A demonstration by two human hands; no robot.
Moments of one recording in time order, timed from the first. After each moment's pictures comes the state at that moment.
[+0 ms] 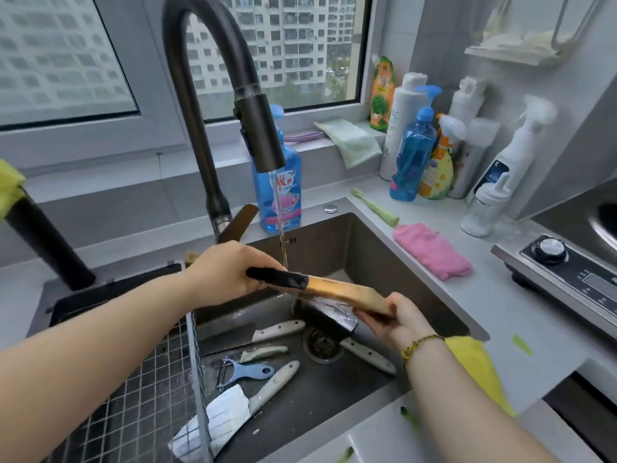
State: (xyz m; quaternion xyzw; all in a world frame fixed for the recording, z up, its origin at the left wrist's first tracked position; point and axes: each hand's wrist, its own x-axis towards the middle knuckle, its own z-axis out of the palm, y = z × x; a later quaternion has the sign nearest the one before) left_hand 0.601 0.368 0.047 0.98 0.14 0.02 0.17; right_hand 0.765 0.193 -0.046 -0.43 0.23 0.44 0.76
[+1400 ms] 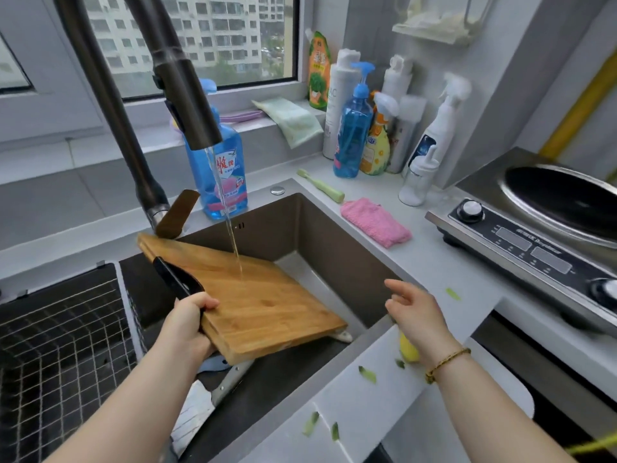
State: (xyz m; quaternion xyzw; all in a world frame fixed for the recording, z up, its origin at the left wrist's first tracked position) left_hand 0.605 0.328 -0.043 0.31 0.50 0.19 0.78; right_hand 0.741 0.101 -0.027 -0.86 -0.07 0.20 0.47
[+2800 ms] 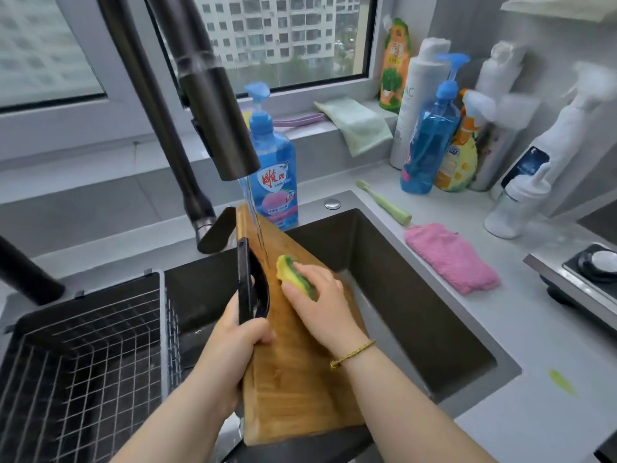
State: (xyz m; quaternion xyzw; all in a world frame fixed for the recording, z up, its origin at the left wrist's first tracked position) left_hand 0.628 0.310 0.010 0.53 0.41 0.16 0.73; right_hand 0.748 0.269 -0.042 -0.76 -0.35 0.28 0.47
